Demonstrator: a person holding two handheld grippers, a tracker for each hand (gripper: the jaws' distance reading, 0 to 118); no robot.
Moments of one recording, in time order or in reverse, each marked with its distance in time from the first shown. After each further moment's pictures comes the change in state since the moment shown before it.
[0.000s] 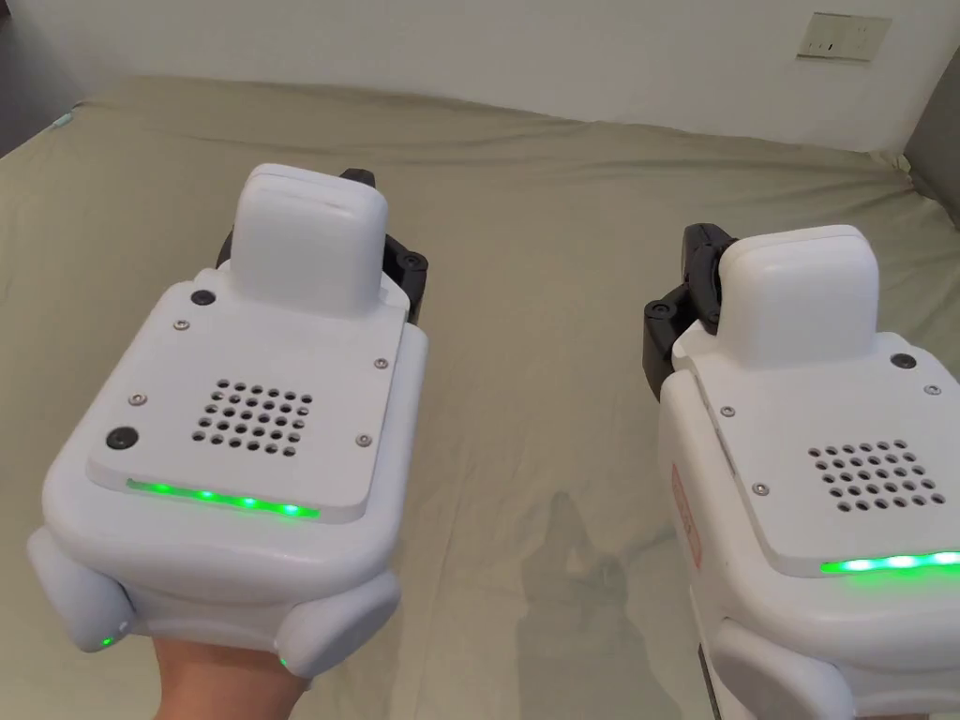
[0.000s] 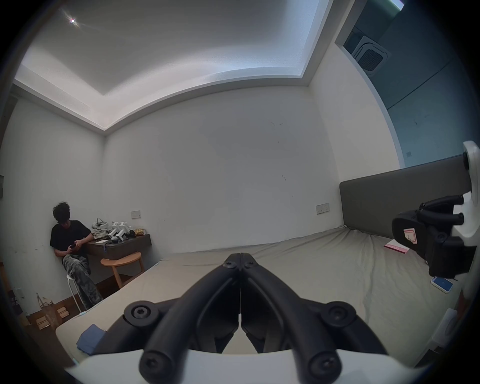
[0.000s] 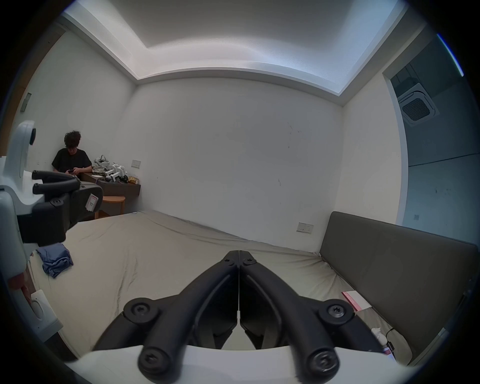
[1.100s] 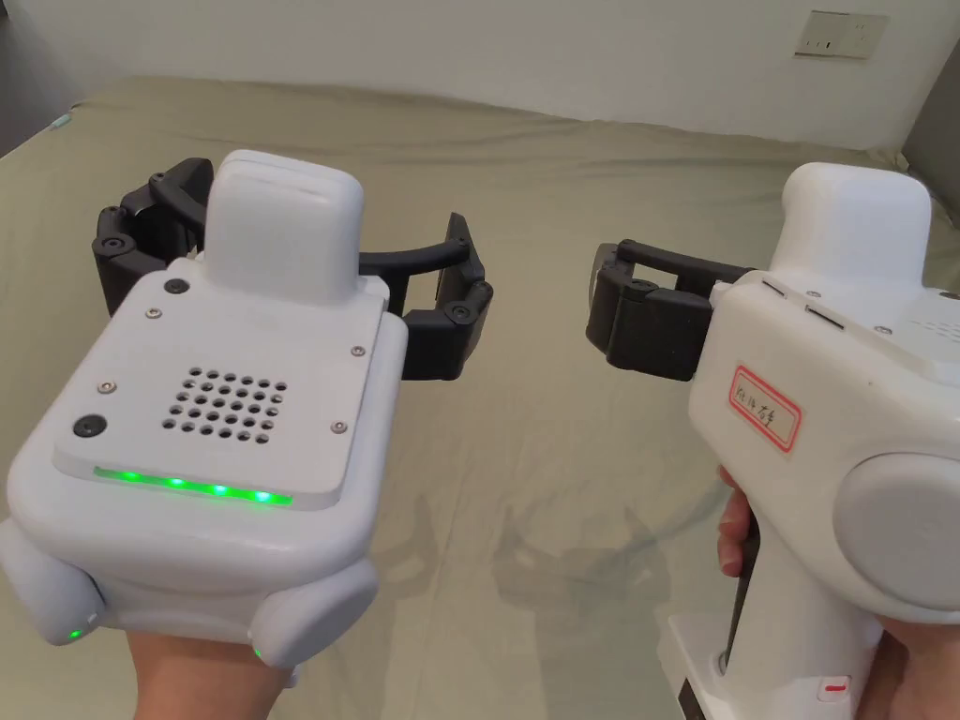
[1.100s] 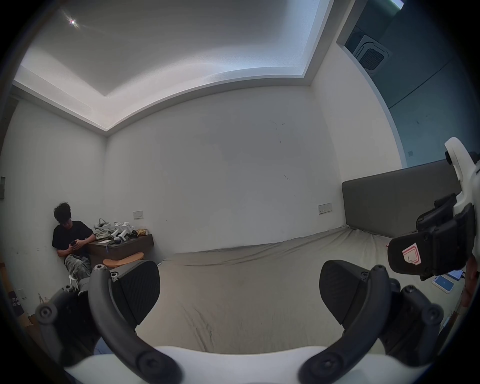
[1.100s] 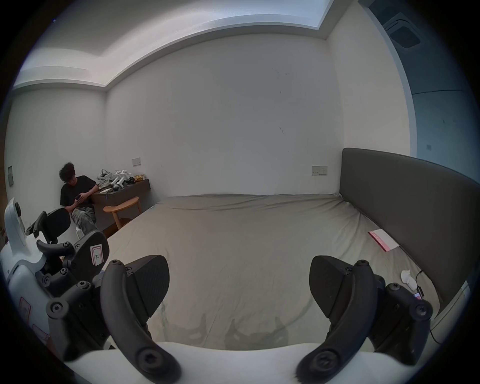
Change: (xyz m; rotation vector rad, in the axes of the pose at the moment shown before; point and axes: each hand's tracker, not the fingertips) left arm -0.007 0.003 0.000 -0.008 0.004 -0.003; right arm 0.026 0.031 -0.011 -0.288 0.106 -0.294
